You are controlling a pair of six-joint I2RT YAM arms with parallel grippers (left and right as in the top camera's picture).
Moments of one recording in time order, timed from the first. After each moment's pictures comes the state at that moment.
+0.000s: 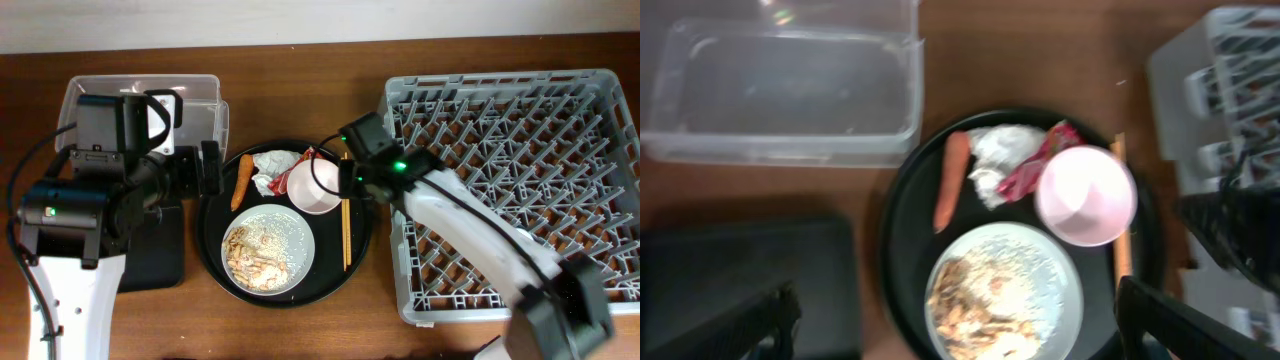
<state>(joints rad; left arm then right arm) -0.12 1.30 1.65 -1.27 0.02 -0.13 0.54 1.70 1.29 -0.71 0.04 0.54</state>
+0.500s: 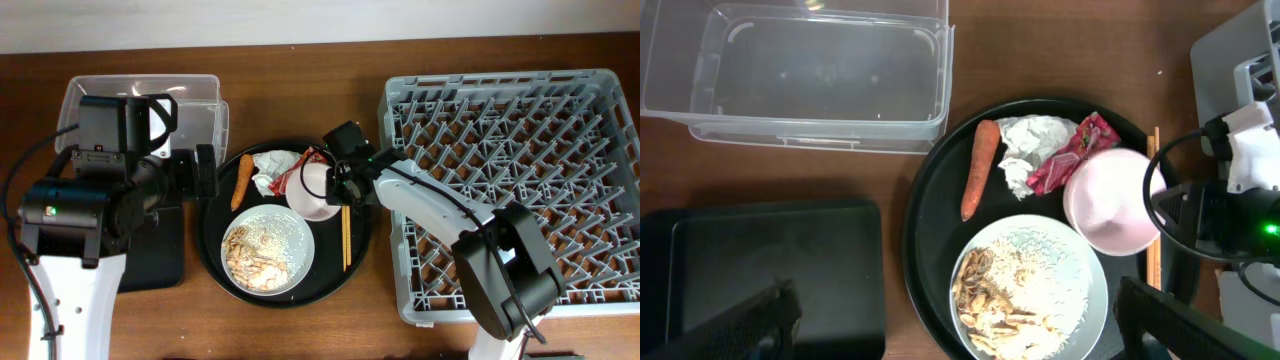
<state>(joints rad) -0.12 1.30 1.65 -1.30 -0.04 -0.13 0.54 1.92 1.29 -0.61 -0.03 0.58</state>
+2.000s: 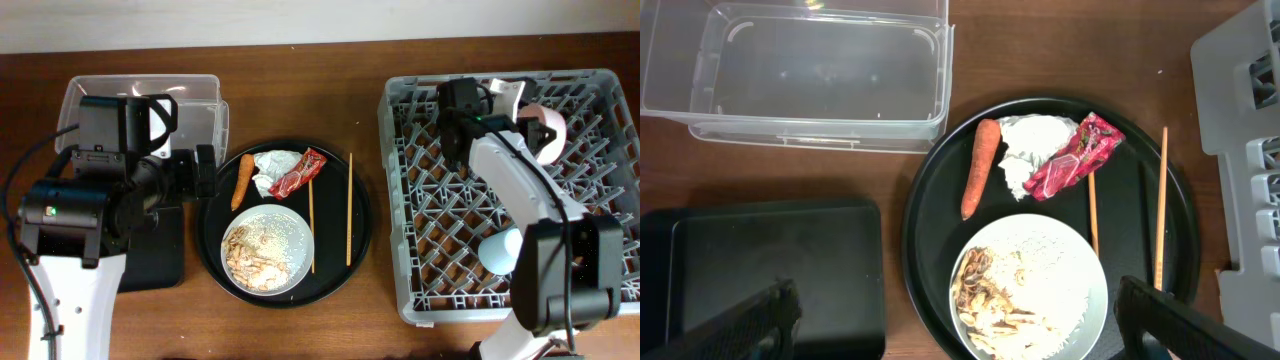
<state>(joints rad) -0.12 1.30 1.65 -1.30 -0.04 -0.13 0.10 1.83 1.33 -0.72 1.33 0.18</state>
